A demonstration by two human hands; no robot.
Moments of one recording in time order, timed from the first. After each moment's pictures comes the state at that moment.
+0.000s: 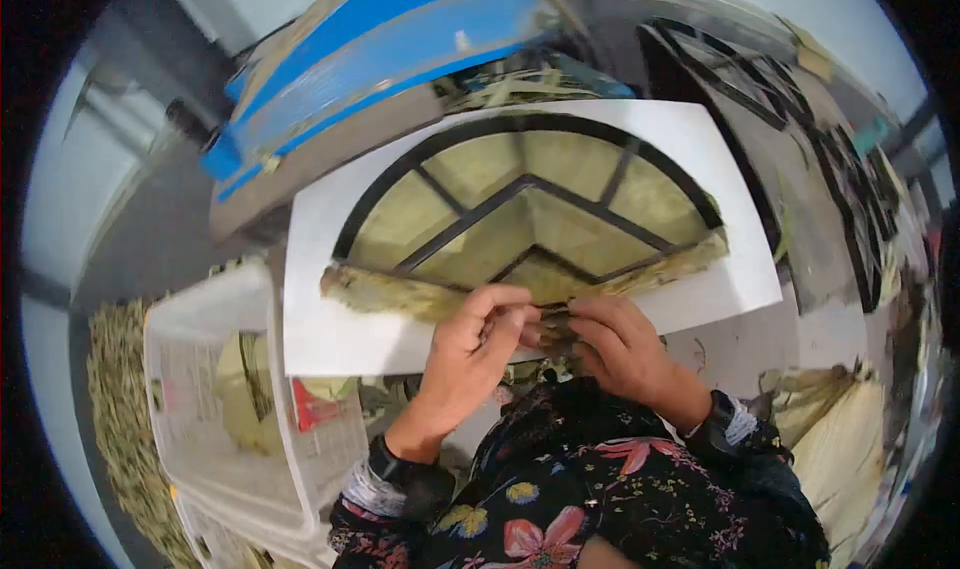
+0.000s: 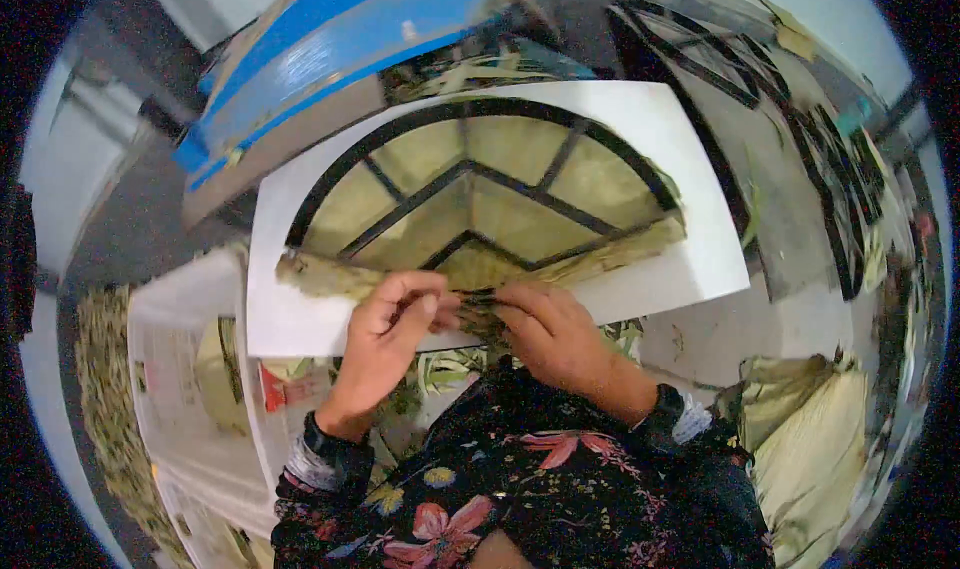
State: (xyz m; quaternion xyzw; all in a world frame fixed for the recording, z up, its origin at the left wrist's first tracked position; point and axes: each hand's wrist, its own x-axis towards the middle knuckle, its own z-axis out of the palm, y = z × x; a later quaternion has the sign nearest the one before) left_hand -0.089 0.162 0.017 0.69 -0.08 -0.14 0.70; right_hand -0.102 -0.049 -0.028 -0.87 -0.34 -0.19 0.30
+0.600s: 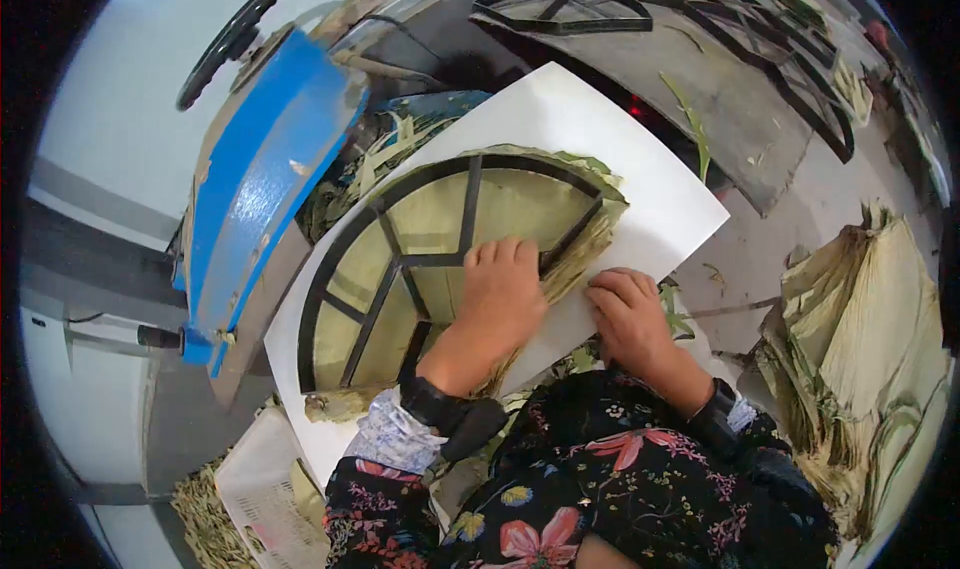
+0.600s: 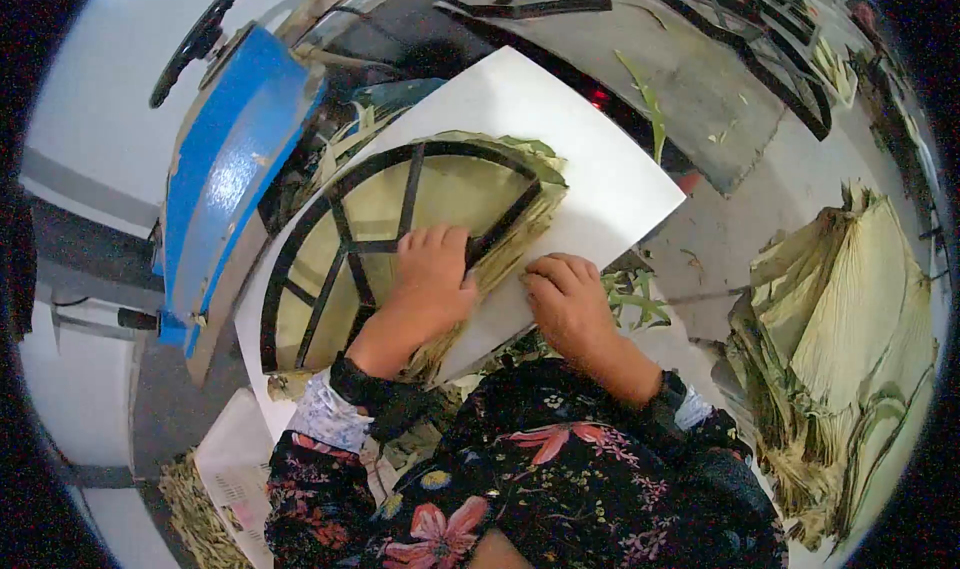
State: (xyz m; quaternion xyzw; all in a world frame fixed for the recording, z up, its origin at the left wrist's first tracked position) left_hand 0.002 0.010 -0.014 0.87 -0.48 0.02 0.07; right_hand -0.130 -0.141 -0.080 -0.92 -0.04 -0.29 0.25
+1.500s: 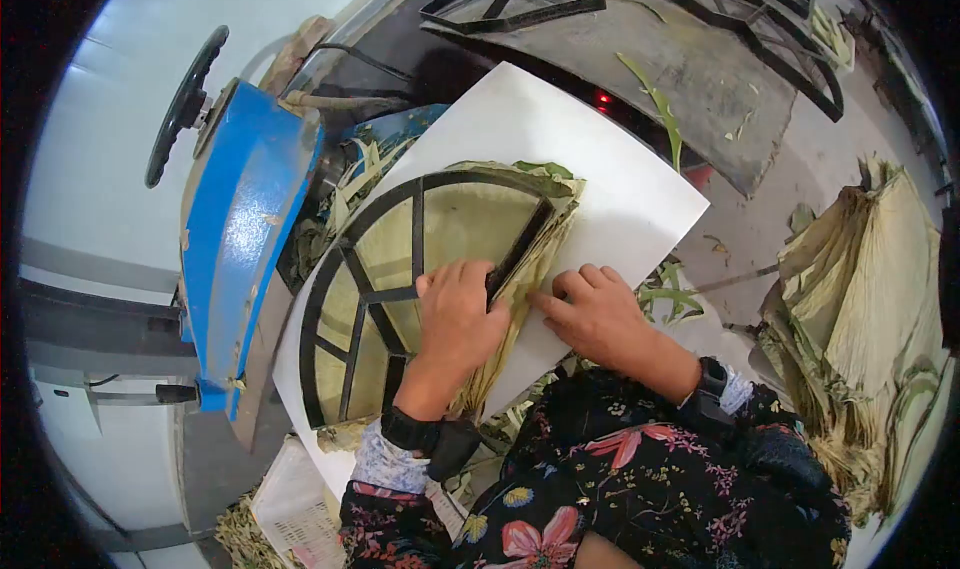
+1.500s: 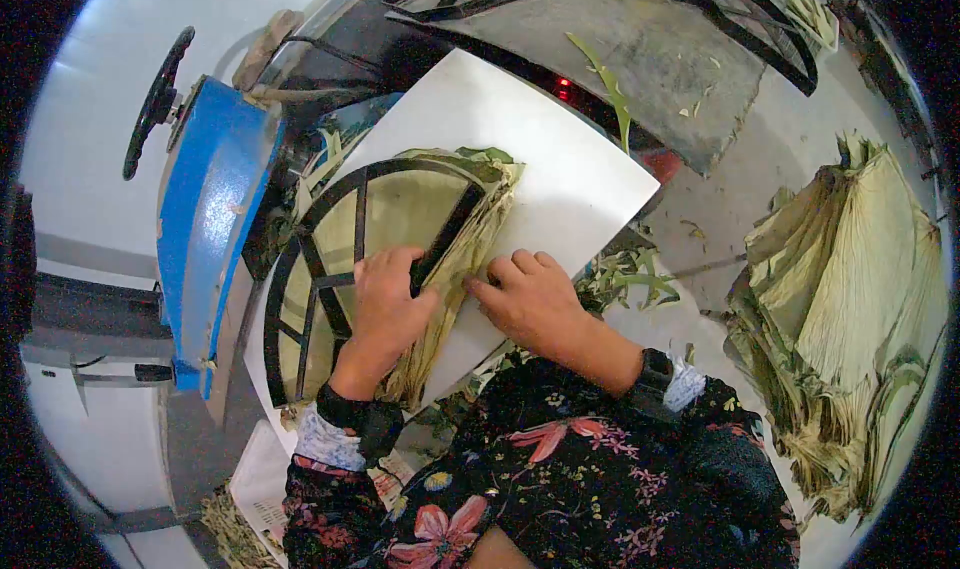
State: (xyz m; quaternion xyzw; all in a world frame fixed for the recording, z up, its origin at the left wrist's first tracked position) left_hand 0.008 0.001 -0.008 0.88 -0.45 0.04 0.18; right_hand -0.108 -0.151 -0.071 -0.95 -0.05 -0.24 0.19
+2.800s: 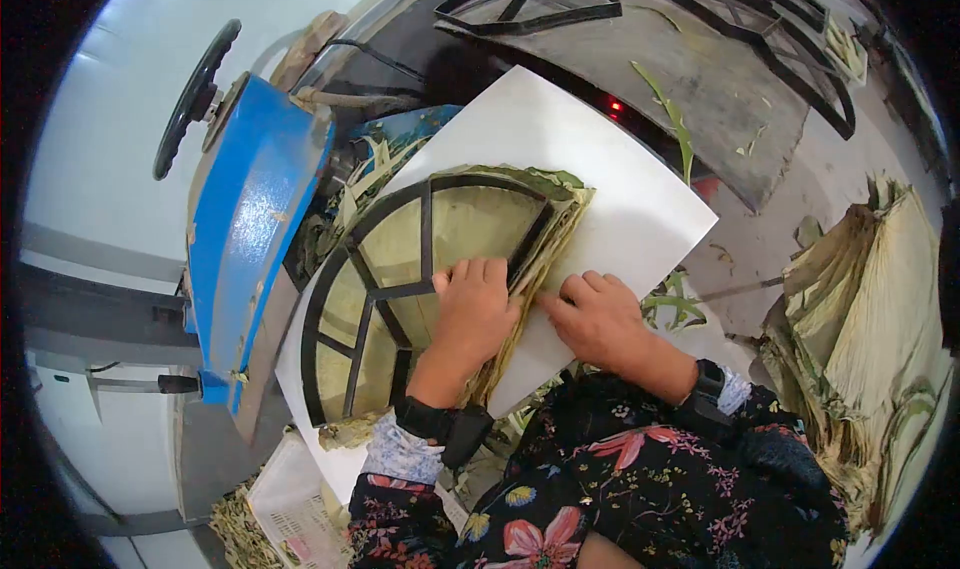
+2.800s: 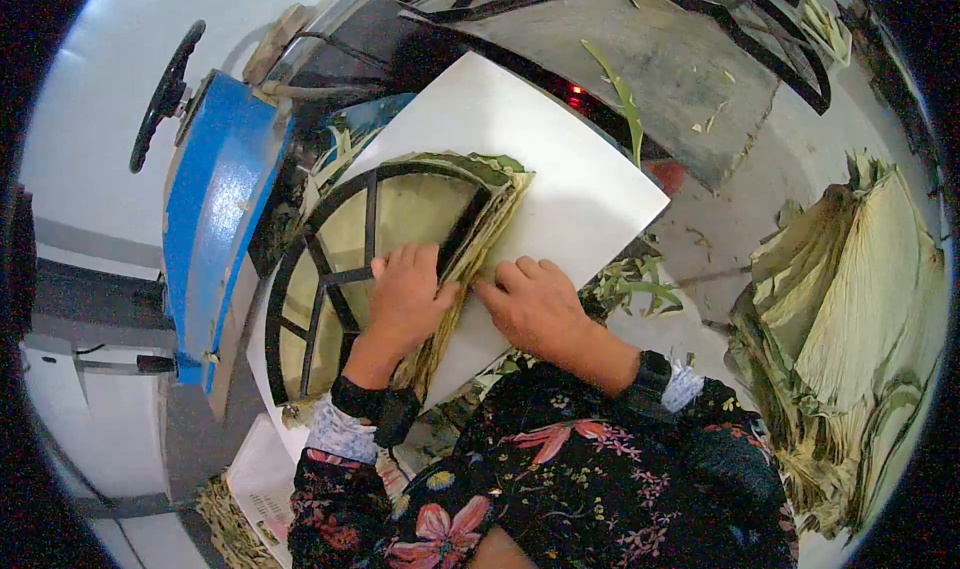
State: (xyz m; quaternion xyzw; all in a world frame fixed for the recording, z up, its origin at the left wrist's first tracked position) left_hand 0.018 -0.007 -0.017 0.89 -0.45 0.00 0.06; right_hand -0.099 -0.152 -0.067 -0.95 -0.04 -0.23 0.21
